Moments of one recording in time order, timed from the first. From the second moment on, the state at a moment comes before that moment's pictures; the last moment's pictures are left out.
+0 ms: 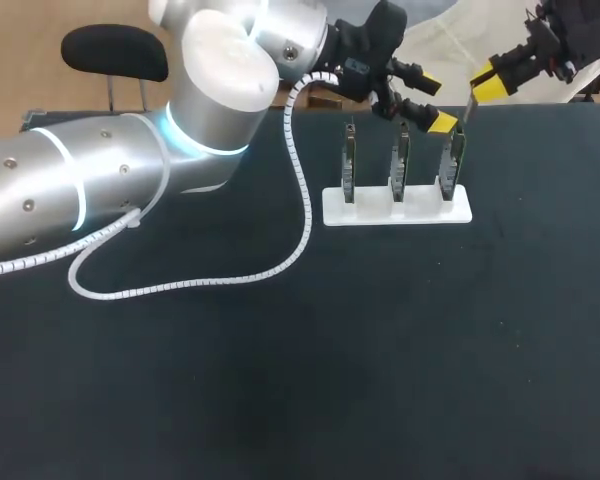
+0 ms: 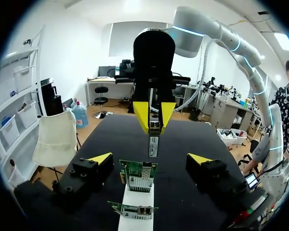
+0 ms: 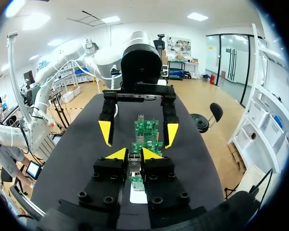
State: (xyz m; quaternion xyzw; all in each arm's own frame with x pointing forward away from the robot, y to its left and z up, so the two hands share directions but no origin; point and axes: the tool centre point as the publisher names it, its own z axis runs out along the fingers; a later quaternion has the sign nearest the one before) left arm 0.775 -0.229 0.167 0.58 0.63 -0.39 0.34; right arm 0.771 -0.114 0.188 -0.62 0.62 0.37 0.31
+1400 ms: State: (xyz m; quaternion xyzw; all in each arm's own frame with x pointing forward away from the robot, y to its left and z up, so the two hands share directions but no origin) left arm 0.775 -0.229 0.167 0.58 0.63 -0.39 0.34; right arm 0.771 -0.106 0.175 -0.64 0.62 0.35 0.29
